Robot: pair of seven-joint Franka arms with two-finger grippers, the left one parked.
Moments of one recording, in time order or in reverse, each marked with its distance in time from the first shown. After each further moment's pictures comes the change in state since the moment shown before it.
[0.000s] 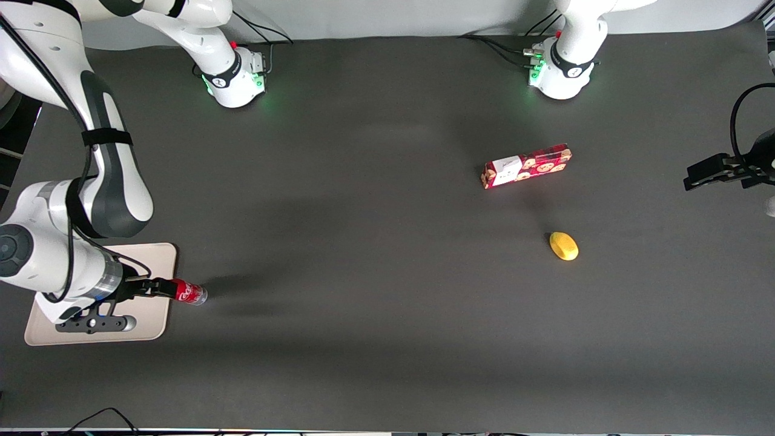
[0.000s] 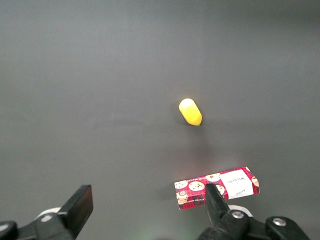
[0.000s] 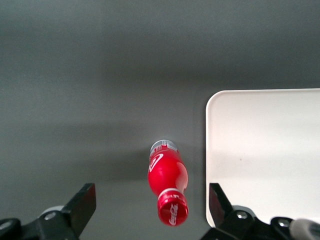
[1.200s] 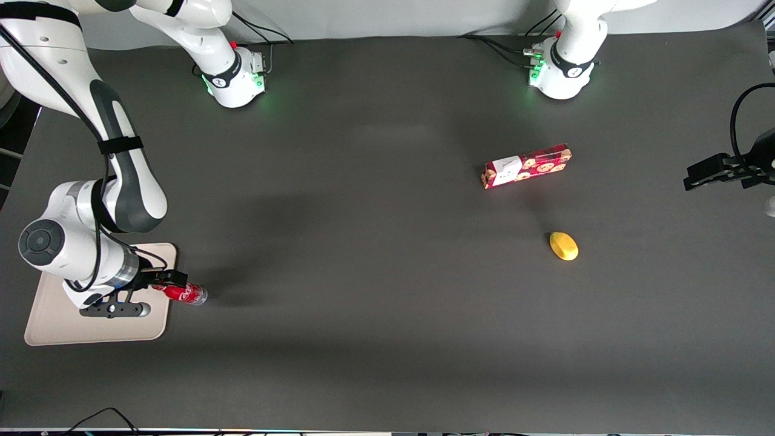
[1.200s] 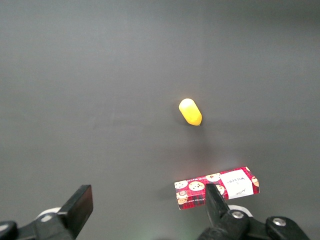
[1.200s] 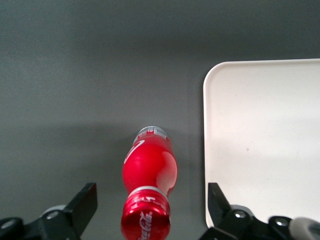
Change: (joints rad) arm -0.039 -0.030 -0.004 -0.211 -0.001 0.174 -0.004
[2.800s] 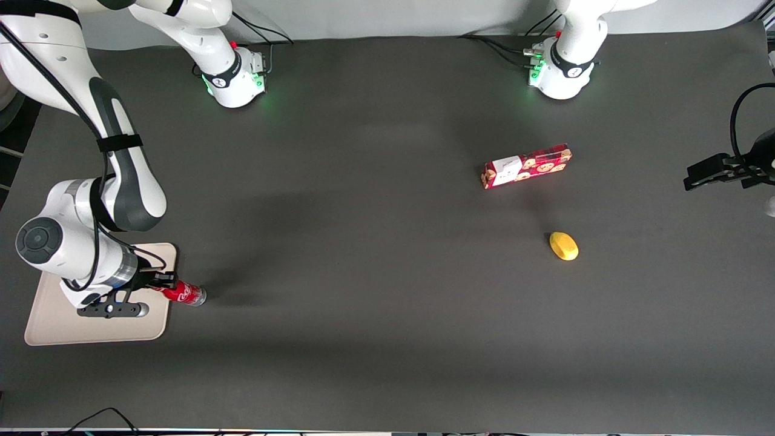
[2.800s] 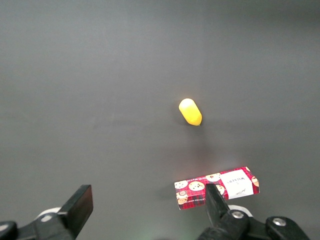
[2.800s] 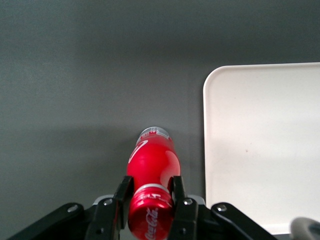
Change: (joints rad) arm 0.004 -0.009 -0.001 0.002 0.000 0.001 0.006
